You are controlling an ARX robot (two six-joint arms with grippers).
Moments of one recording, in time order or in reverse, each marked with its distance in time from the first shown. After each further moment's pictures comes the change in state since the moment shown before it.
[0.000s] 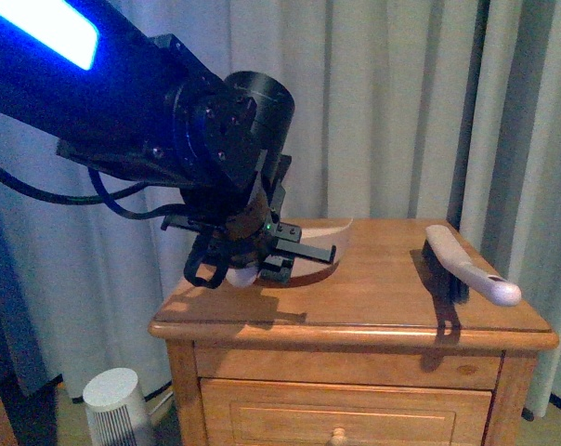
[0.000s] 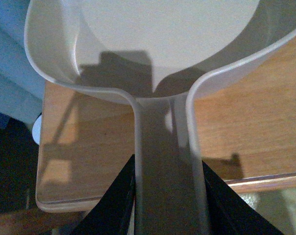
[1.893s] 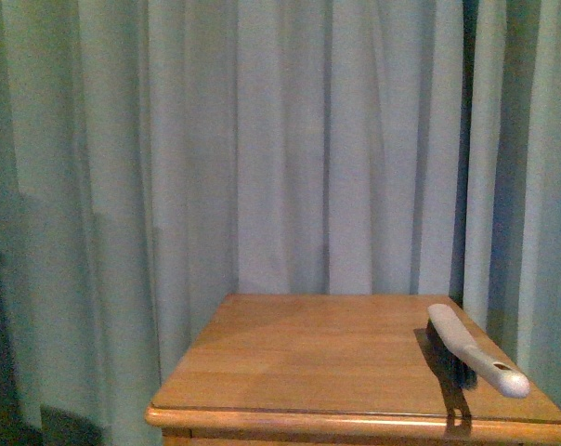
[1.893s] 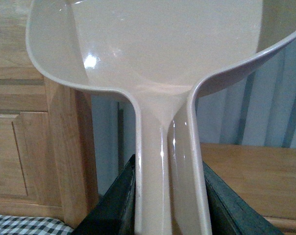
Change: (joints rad) left arm 0.673 -1.721 -1.429 0.636 0.495 -0.059; right arm 0.178 0.358 0.063 0.058 0.681 -0.073
